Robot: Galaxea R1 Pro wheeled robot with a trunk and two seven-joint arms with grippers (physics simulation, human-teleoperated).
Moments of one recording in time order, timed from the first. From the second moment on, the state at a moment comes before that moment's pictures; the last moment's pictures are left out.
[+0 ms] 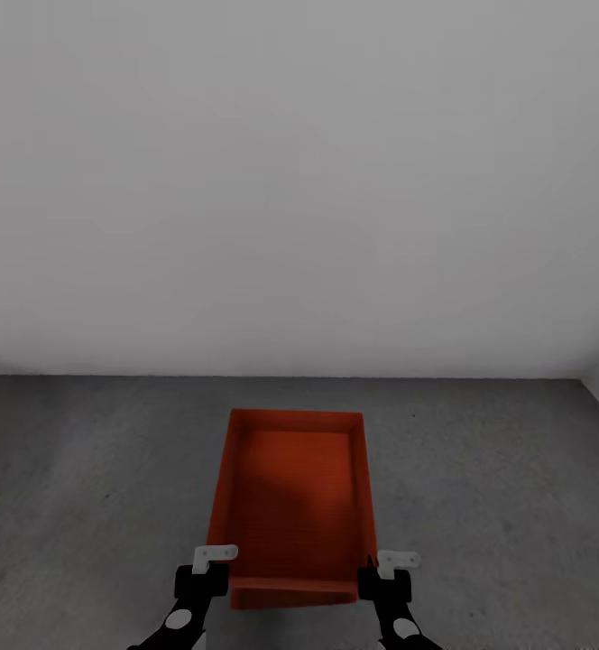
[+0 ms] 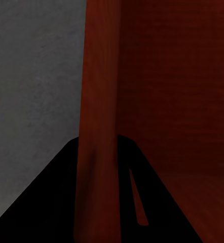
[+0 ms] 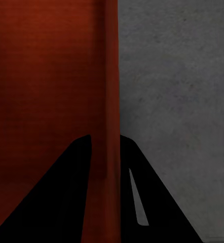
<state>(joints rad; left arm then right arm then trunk) -0.48 -0.09 -0.08 -0.25 0.01 -0.29 0.19 -0.50 0.14 0.12 -0.15 -0.05 -0.40 -0.22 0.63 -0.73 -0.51</state>
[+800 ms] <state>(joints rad) -0.48 -0.09 -0.08 -0.25 0.01 -0.29 0.19 -0.50 0.14 0.12 -0.16 -0.05 -0.40 -0.22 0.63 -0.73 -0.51</state>
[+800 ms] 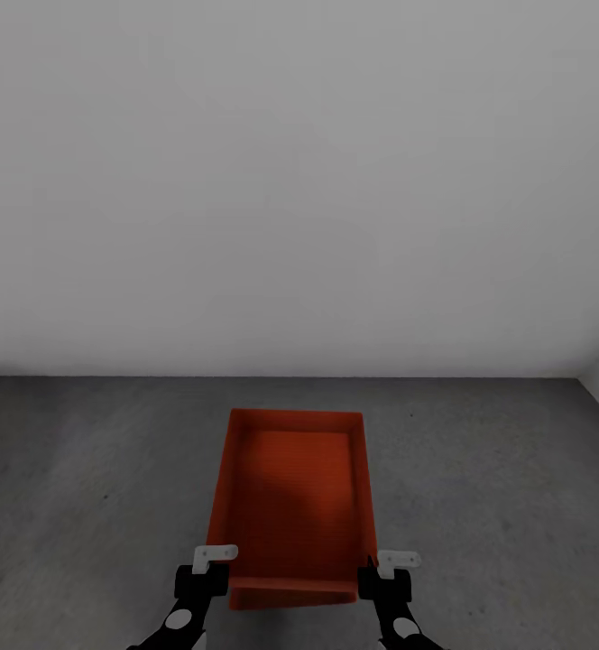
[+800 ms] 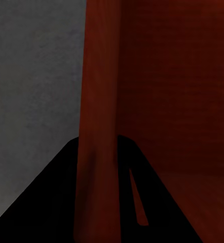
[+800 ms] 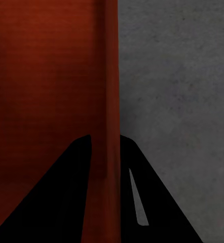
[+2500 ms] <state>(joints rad) -0.48 -0.09 -0.08 -0.25 0.01 -0.29 0.19 -0.50 0.14 0.11 -0.15 -0.05 -0.39 -0.22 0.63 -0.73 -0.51</state>
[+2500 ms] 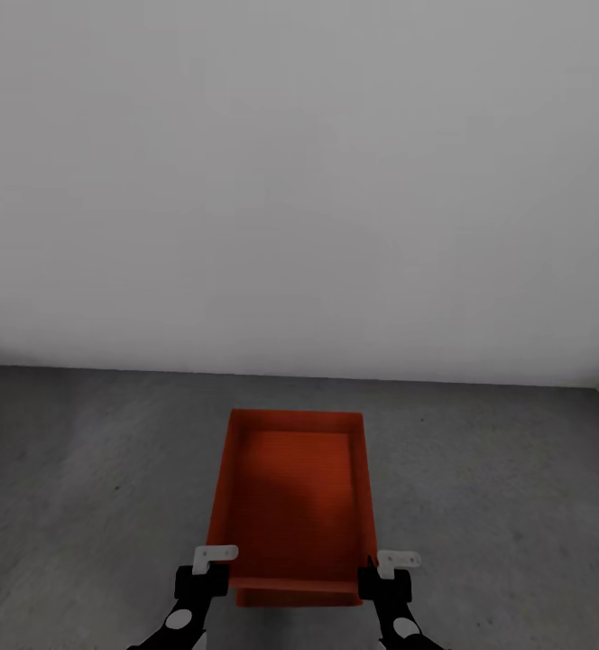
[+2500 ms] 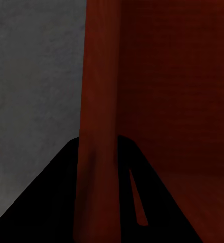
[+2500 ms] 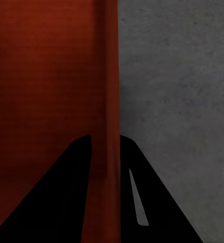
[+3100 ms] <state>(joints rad) -0.48 -0.09 -0.08 -0.25 0.01 -0.29 0.19 -0.50 0.14 0.11 -0.15 -0.05 -0.39 -0.22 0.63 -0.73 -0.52</state>
